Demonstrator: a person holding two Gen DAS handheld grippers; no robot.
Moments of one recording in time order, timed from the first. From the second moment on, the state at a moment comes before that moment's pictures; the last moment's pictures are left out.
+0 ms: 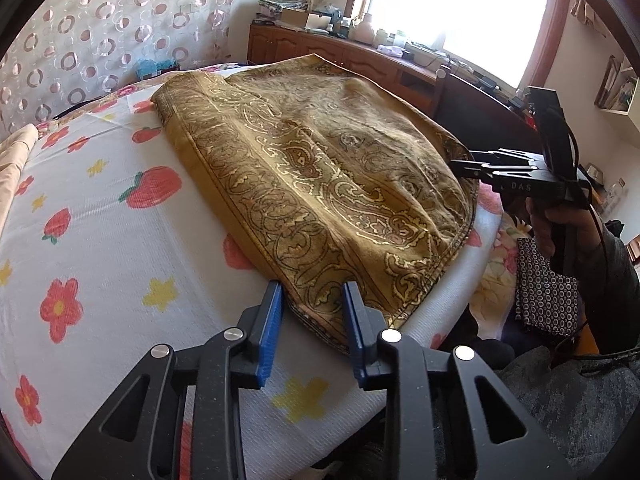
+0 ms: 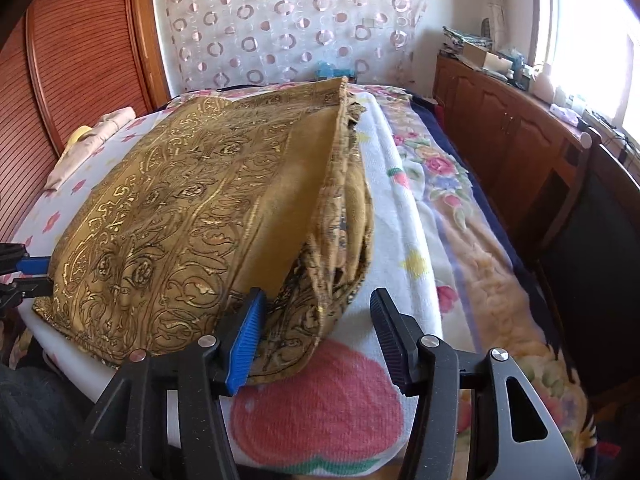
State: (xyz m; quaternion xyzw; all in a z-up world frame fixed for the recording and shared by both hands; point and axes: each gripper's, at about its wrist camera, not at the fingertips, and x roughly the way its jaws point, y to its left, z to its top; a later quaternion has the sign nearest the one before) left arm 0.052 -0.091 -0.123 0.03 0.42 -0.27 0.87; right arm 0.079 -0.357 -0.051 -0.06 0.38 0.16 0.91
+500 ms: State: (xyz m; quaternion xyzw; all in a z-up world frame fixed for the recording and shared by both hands) left arm 0.051 -0.083 -0.107 0.00 0.38 -0.27 0.88; right arm 0.070 -0.372 -0.046 0.00 0.34 0.23 0.91
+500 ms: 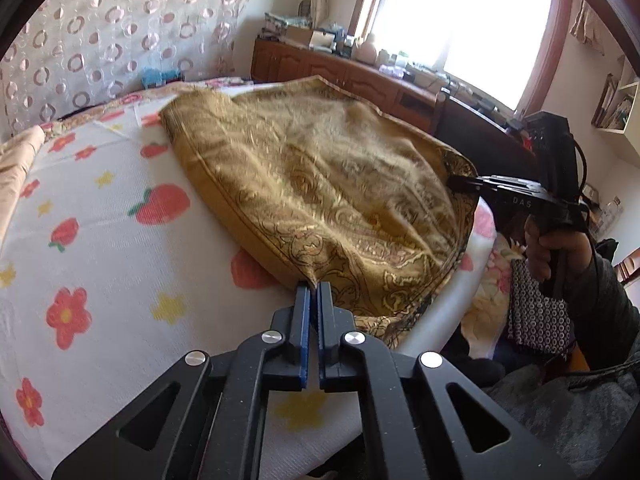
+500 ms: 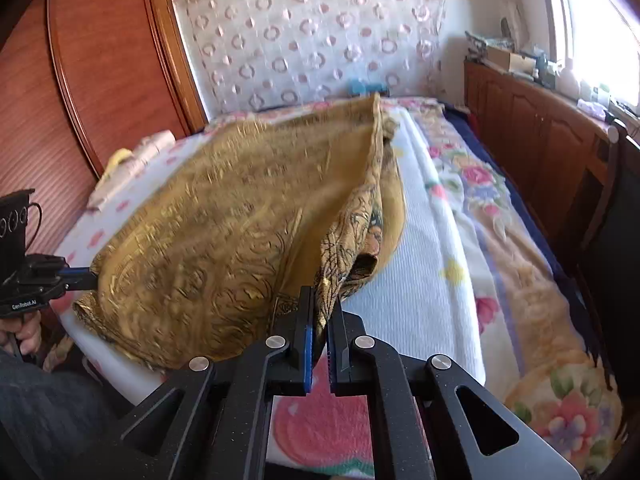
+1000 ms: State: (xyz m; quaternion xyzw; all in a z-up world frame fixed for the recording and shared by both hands) left arm 0.110 -0.065 -0.050 -0.06 0.30 -0.26 0.91; right arm 0.105 -0.358 0.000 0.02 0.25 0.26 0.93
